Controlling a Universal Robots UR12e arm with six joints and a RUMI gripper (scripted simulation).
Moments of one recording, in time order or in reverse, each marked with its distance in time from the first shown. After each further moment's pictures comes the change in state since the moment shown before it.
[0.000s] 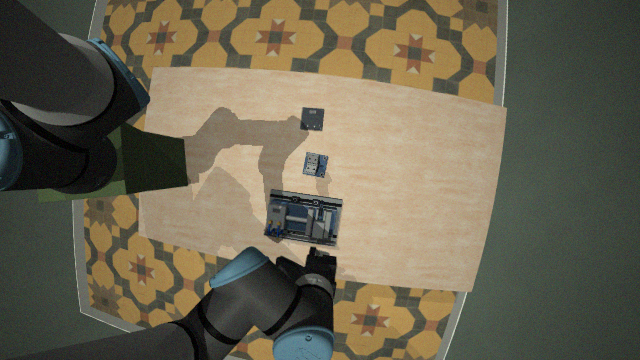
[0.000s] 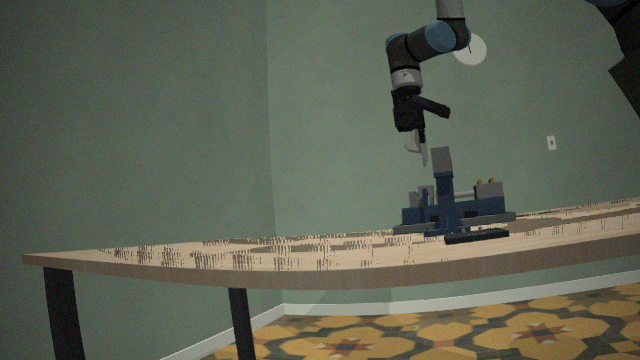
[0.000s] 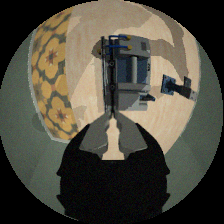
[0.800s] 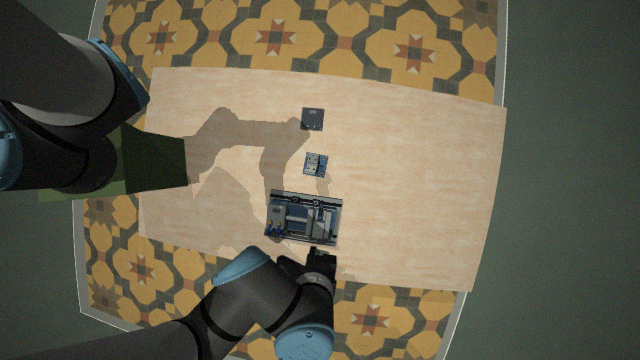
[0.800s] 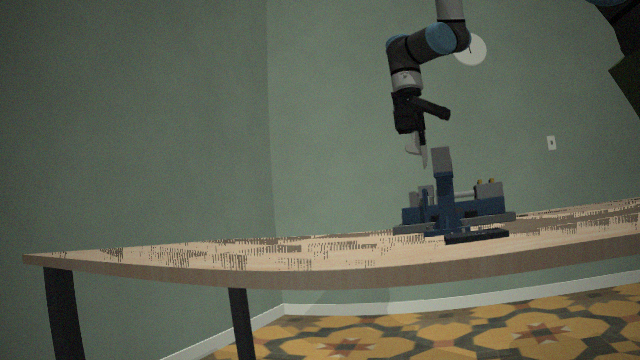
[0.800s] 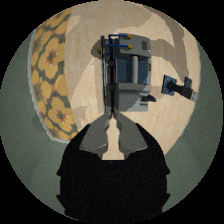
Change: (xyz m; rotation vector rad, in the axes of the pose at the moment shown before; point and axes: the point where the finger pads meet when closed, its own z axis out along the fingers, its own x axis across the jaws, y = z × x) arm 0.000 0.000 0.006 0.001 0.000 0.000
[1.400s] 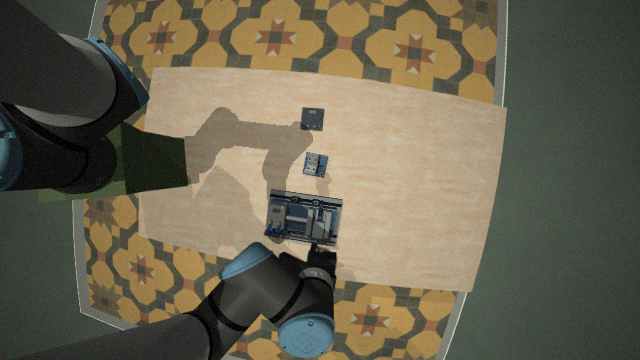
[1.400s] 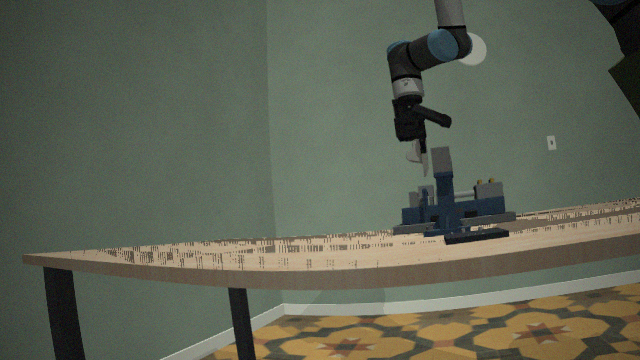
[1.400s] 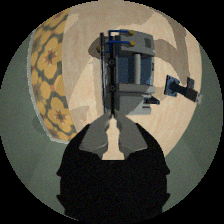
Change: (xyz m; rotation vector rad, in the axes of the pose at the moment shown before) arm 0.000 0.000 0.022 0.000 0.000 0.000
